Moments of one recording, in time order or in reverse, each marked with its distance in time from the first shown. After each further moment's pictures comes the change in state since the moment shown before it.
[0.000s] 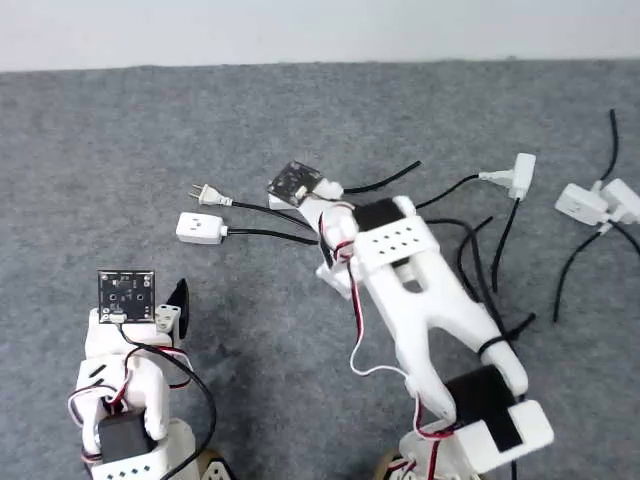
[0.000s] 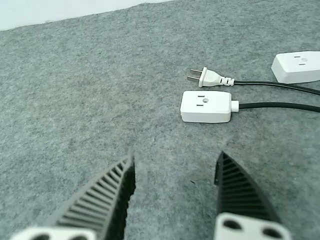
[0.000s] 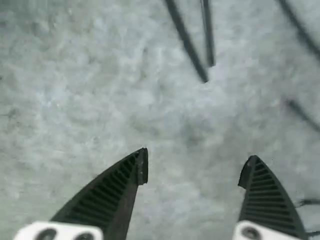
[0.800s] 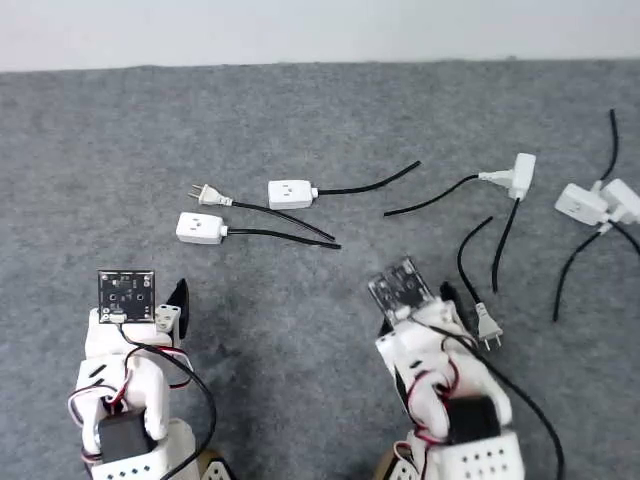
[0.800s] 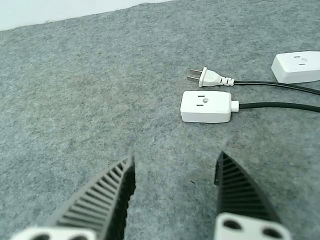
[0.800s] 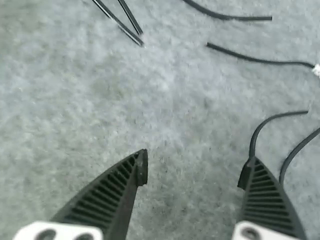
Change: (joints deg) left arm 0.0 0.0 0.0 0.0 0.0; right arm 11.5 -94.0 67.2 -6.9 -5.5
